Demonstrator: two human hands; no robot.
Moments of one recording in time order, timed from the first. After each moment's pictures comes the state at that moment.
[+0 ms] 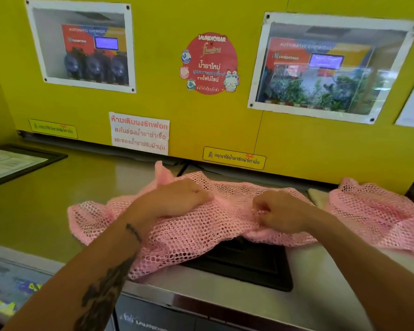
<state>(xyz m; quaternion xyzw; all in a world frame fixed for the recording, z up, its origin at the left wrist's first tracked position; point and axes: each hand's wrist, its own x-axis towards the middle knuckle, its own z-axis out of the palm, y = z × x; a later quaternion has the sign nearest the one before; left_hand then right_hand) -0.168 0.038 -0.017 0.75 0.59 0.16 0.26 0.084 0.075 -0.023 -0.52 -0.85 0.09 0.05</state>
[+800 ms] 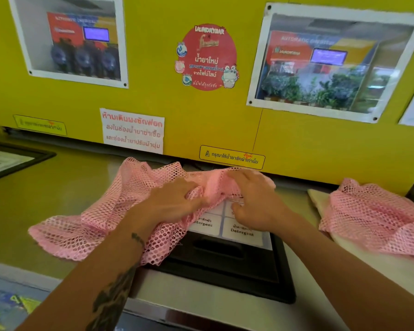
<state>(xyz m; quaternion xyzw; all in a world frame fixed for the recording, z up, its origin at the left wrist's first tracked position) -0.180 0.077 -0.054 0.74 0.63 0.17 0.15 0.038 0.092 -0.038 -0.51 -0.84 0.02 0.17</state>
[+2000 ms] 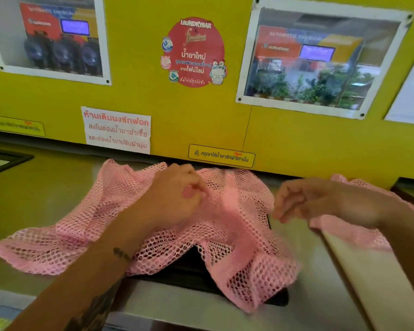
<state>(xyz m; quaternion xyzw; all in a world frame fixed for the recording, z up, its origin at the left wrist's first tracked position) -0.159 0.066 -0.039 0.79 0.49 0.36 0.09 0.153 0.053 0.032 -0.43 -0.79 0.42 0.11</state>
